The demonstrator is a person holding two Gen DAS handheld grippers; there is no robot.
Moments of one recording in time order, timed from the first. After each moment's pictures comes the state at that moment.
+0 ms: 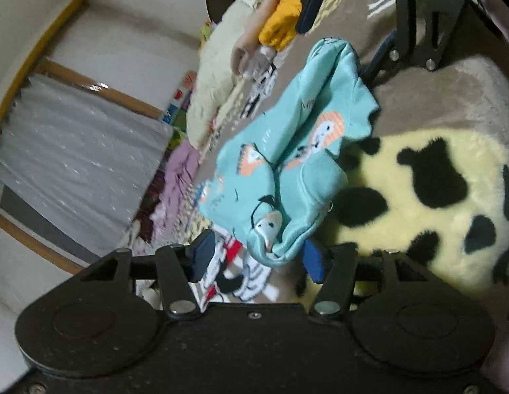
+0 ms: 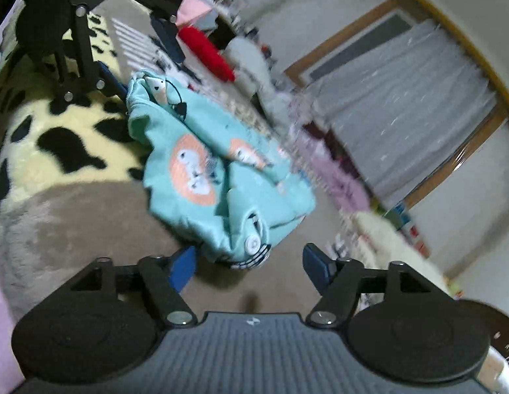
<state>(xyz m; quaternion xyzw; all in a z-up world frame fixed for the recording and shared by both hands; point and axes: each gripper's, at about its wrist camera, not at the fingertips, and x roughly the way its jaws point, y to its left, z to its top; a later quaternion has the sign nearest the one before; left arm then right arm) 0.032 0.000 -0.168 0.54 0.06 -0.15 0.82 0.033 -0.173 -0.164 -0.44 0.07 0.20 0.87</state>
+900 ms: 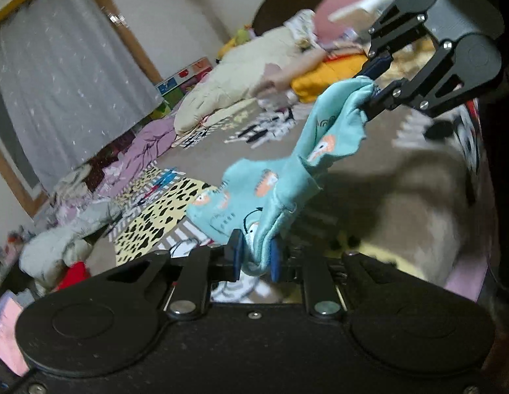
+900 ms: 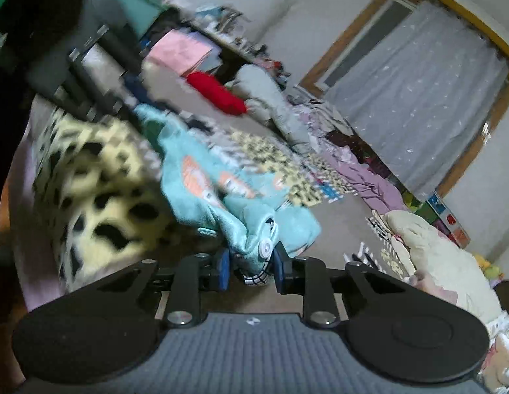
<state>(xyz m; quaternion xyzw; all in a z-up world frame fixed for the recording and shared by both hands) 0.018 0.030 -0.062 0.30 0.15 -0.23 0.91 0.001 -0.193 -0.053 -0.35 0.12 0.27 0.89</state>
